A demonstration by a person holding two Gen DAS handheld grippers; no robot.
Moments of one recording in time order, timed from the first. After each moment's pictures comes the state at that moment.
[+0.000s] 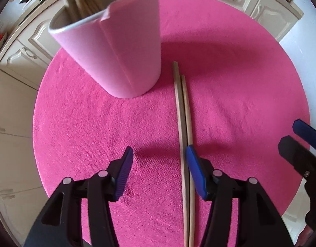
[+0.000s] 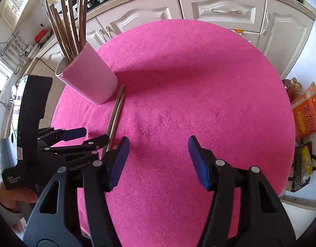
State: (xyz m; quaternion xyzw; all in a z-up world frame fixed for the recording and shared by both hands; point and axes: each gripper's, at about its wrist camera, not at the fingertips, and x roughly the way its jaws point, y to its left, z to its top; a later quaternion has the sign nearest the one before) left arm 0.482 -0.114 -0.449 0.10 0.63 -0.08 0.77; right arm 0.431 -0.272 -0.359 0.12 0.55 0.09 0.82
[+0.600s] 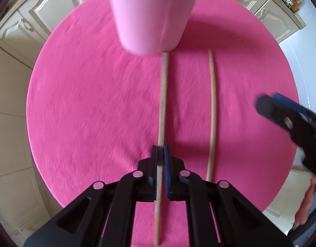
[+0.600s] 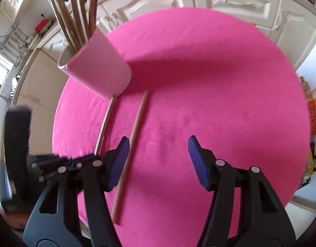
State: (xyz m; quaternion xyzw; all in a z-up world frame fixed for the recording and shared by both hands) left arm 0.463 -0.056 -0.450 0.01 0.67 -0.09 0.74; right arm 0.458 -0.232 -0.371 0.11 0.59 0.11 0.79
